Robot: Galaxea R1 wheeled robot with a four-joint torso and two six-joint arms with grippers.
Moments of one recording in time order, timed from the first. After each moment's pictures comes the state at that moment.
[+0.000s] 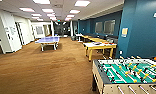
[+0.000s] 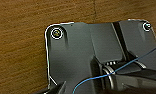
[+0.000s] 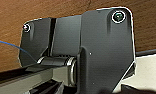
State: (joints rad) left arm 1.51 2.97 -2.72 0.12 -0.02 -0.13; right arm -1.49 2.96 -2.62 -0.06 -0.10 0.02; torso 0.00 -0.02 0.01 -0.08
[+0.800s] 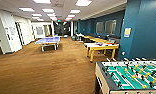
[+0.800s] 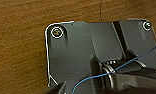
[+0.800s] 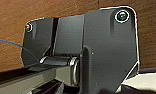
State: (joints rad) left arm 1.52 2.97 -2.72 0.12 -0.02 -0.13; right arm -1.49 2.96 -2.62 -0.06 -0.10 0.02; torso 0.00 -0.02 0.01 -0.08
